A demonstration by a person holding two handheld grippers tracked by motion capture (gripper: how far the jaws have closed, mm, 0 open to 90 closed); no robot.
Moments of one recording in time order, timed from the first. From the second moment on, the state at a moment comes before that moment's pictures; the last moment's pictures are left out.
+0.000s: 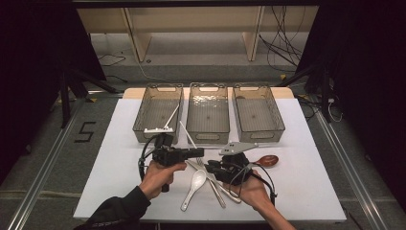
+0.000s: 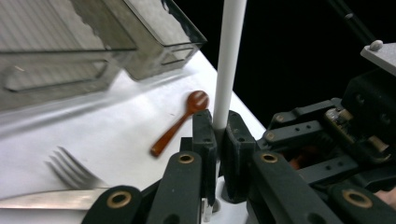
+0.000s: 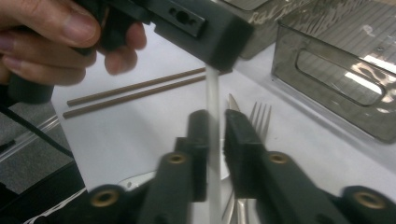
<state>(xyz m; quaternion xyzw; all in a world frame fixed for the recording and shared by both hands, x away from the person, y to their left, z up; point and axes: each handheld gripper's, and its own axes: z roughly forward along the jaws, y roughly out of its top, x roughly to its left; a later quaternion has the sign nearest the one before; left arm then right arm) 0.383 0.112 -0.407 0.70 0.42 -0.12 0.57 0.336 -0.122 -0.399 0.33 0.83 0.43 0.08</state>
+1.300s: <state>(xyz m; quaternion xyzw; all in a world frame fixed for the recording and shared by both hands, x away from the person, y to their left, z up) 0.490 0.244 -0.319 0.70 0.50 0.02 0.51 0.328 -0.191 -0.397 0.40 0.82 0.40 0.09</state>
